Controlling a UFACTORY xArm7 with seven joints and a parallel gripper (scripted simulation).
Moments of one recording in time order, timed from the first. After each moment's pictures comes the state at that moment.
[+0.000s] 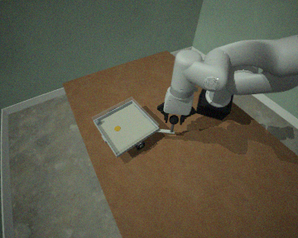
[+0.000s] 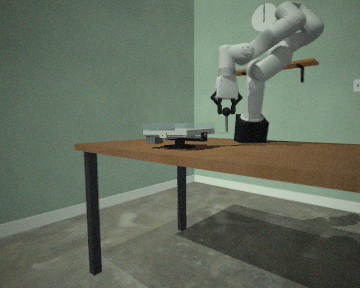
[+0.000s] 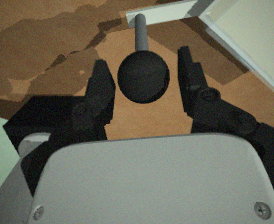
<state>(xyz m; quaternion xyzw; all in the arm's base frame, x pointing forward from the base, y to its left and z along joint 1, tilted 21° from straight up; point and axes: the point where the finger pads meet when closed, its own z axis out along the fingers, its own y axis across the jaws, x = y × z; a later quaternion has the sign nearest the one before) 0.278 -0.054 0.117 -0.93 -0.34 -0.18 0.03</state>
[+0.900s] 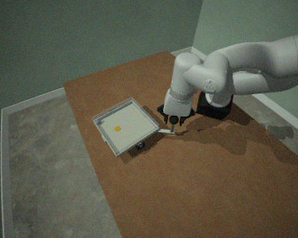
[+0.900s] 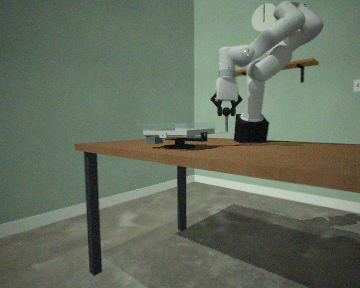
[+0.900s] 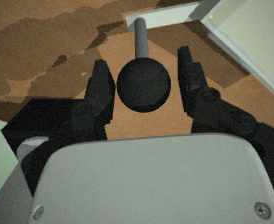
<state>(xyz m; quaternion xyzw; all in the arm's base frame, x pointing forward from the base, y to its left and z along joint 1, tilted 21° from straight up) 0.280 -0.052 0.109 -0.93 -0.34 -0.18 0.03</state>
